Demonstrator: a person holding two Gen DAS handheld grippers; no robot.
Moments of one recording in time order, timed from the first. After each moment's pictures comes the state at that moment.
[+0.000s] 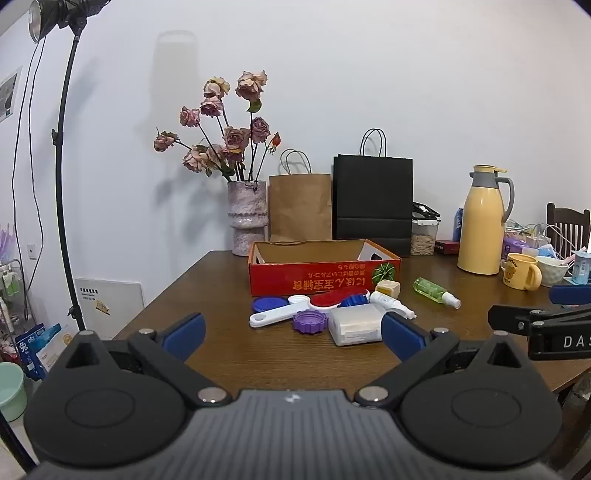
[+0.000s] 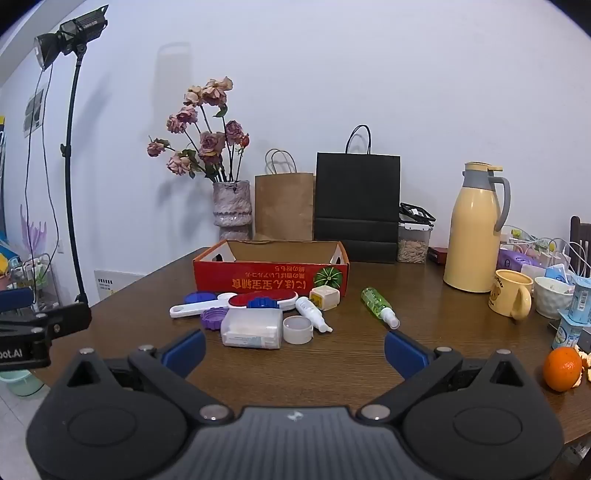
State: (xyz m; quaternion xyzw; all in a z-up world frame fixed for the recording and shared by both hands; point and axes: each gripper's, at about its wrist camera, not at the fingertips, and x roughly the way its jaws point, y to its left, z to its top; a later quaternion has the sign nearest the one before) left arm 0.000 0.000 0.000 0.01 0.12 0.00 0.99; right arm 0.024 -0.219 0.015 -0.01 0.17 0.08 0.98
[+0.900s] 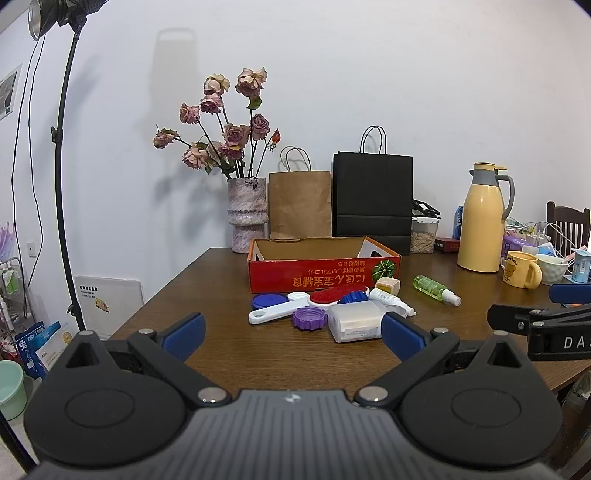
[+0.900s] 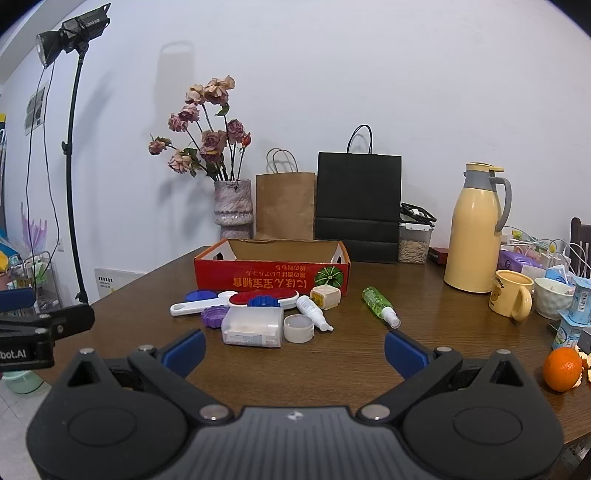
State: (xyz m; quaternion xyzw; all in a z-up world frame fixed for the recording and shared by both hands) left arm 0.001 0.002 -0.002 0.01 0.13 0.00 0.99; right arm 0.023 -0.217 0.013 -0.01 0.17 0.09 0.98
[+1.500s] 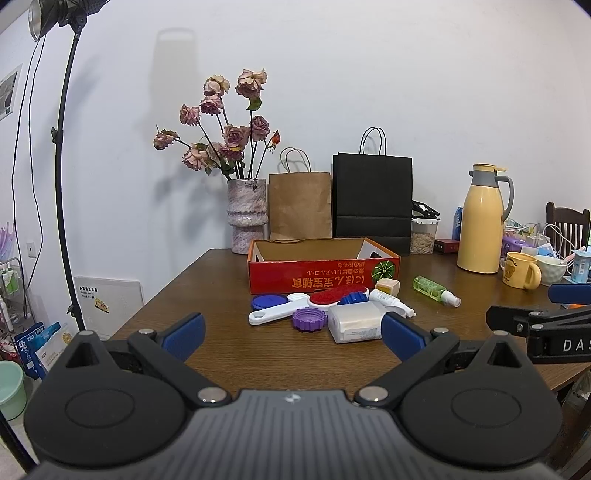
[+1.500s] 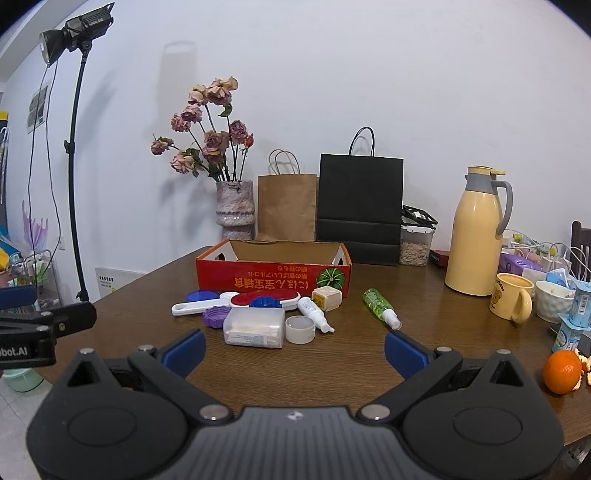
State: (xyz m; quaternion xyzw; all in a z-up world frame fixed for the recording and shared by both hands) left arm 0.001 0.003 -0.001 0.01 0.13 0.00 0.99; right arm 0.023 -0.216 0.014 -0.01 0.17 0.08 0.98
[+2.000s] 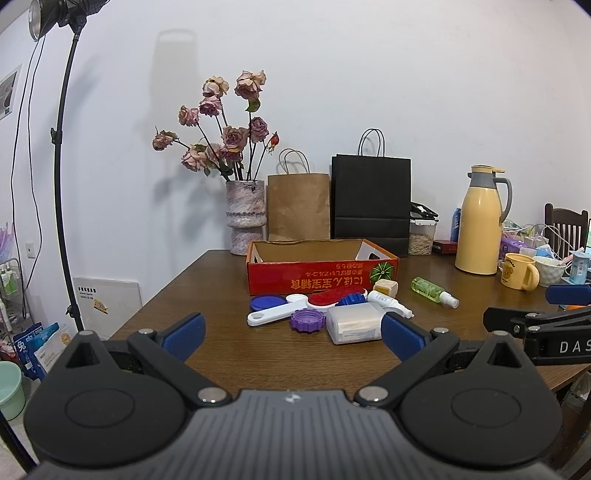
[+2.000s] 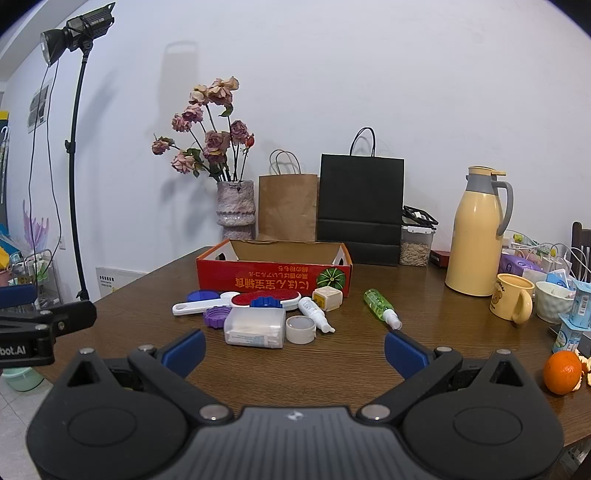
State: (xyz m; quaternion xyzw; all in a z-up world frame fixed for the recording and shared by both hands) left arm 0.000 -0.001 0.003 0.01 0.13 0.00 0.99; right arm 0.022 -0.215 0.013 -0.01 0.17 0.08 0.98
